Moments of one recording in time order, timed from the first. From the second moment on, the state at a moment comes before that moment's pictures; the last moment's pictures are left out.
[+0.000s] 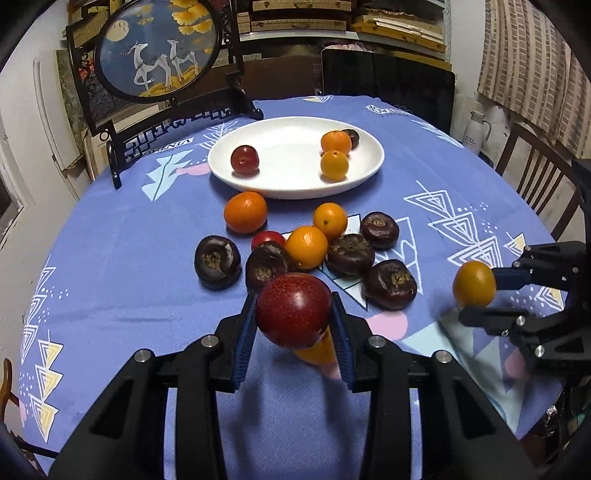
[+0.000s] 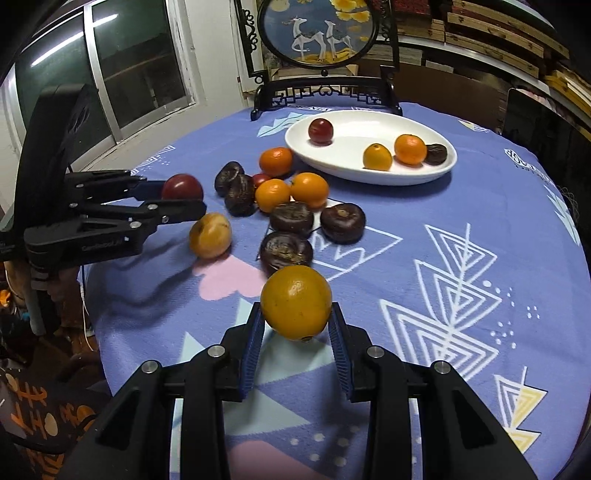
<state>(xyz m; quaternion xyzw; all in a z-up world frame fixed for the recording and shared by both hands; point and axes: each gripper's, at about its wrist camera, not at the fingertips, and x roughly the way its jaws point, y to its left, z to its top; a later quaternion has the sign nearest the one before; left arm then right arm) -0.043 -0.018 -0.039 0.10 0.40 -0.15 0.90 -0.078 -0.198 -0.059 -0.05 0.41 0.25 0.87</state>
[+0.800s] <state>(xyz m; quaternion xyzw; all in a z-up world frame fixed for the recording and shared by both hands) -0.005 -0.013 -0.019 0.10 0.37 -0.14 0.91 -0.022 -0.191 -0.030 -0.07 0.39 0.25 0.88</state>
